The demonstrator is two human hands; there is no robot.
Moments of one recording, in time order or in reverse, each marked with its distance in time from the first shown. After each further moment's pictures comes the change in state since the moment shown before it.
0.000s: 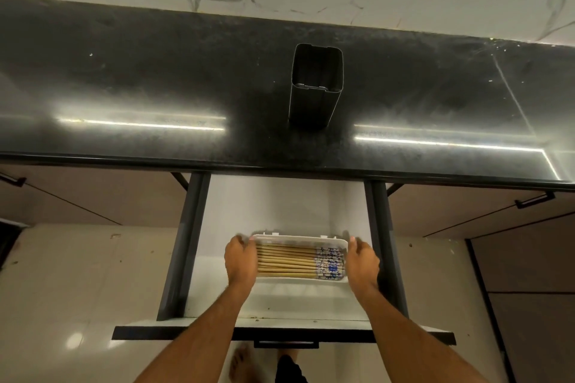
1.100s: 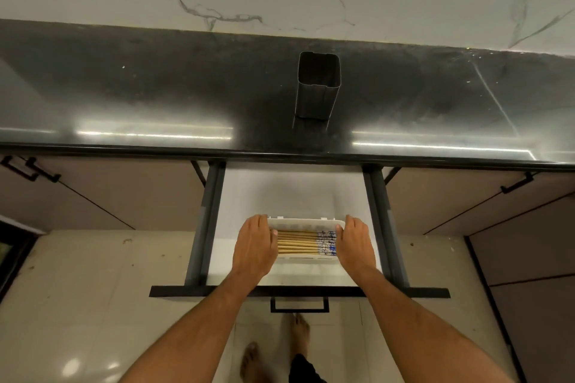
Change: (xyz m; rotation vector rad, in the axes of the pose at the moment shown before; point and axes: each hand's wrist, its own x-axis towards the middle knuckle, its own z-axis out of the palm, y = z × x) left_hand -0.049 -0.002 -0.054 0.611 -0.035 0.736; right_hand -0.060 -0.019 -0.004 -0.463 -0.017 -0.439
